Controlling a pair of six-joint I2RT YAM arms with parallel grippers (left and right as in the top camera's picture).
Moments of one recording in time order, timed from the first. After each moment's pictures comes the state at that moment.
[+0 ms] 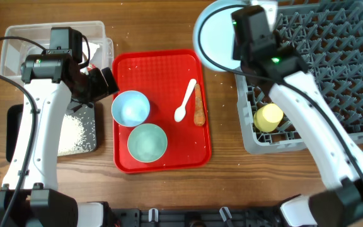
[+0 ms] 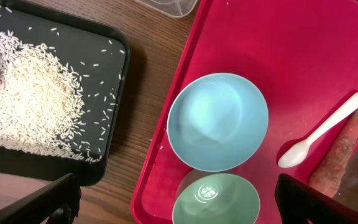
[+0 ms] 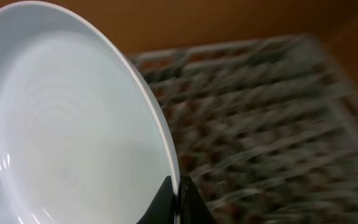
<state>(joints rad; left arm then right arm) 0.01 1.55 1.46 -1.25 0.03 -0.42 0.40 1.59 1.55 -0.74 0.63 0.28</state>
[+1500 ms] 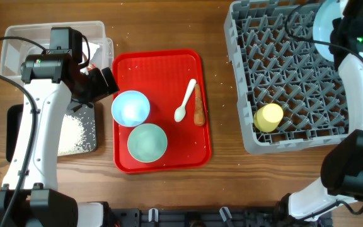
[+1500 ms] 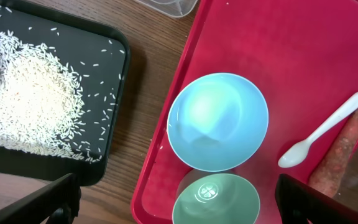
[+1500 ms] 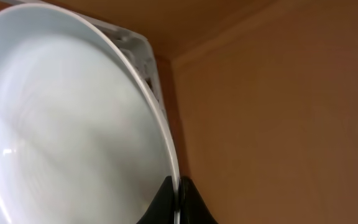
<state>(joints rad) 0.01 1.55 1.46 -1.25 0.03 -0.42 -0.22 1.80 1.55 -0.28 0.56 -0.69</state>
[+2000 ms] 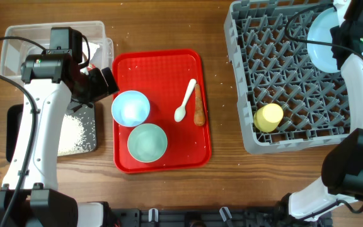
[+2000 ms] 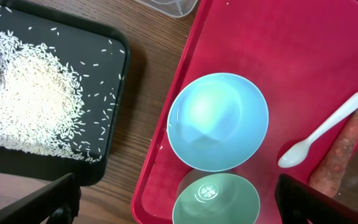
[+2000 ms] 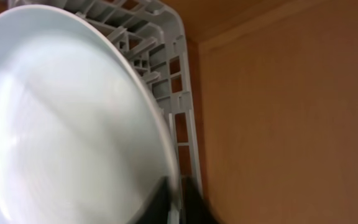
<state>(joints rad) 0.01 1.55 1.46 -1.25 0.03 -0.42 -0.23 1.80 1.55 -0.41 0.49 -0.70</state>
